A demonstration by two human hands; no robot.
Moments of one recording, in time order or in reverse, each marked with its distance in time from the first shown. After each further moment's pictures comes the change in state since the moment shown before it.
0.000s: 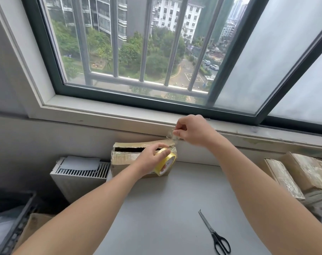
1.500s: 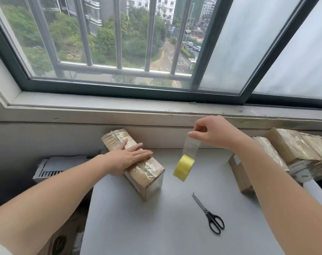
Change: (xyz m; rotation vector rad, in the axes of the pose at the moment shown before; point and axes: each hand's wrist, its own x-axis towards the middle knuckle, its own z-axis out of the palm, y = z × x) left_hand 0.024 -0.056 -0.053 1.419 -0.672 0.372; right_hand -0.070 0.070 -0.012 0.002 -0.049 0.146
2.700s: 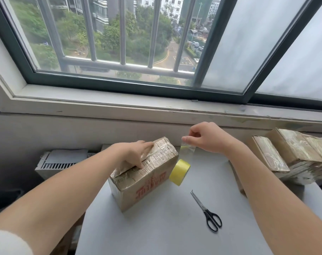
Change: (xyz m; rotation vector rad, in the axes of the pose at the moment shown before) left_hand 0.028 0.032 -0.044 -0.566 -0.166 -0.322; right_hand -0.007 -0.002 0.025 0.097 -0.095 0.024
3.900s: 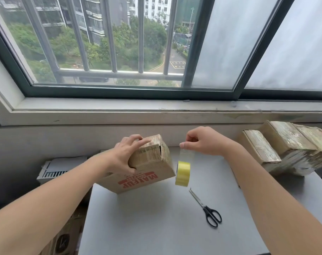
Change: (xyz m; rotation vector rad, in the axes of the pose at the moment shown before) left_hand -0.047 -0.010 0.018 0.084 0.386 0.276; right_hand -0.030 0.021 0.003 0.062 -0.042 -0.025
